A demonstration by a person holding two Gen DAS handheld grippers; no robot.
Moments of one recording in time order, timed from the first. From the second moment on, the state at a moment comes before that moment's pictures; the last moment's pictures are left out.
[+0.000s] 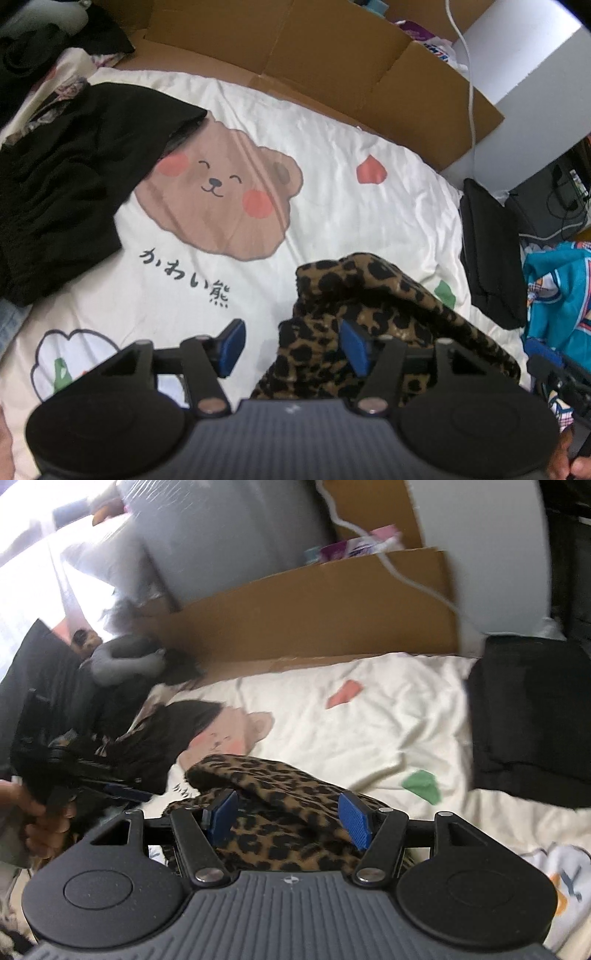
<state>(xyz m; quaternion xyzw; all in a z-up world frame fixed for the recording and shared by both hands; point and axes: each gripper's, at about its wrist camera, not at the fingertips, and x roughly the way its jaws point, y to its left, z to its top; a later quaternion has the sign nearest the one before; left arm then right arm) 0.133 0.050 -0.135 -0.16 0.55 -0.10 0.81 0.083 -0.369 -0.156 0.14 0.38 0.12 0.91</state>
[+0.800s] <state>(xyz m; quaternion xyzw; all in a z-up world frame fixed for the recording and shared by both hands) 0.140 0.057 -0.176 -0.22 0.54 -0.17 0.79 0.182 -0.284 -0.194 -0.04 0.46 0.20 0.87</state>
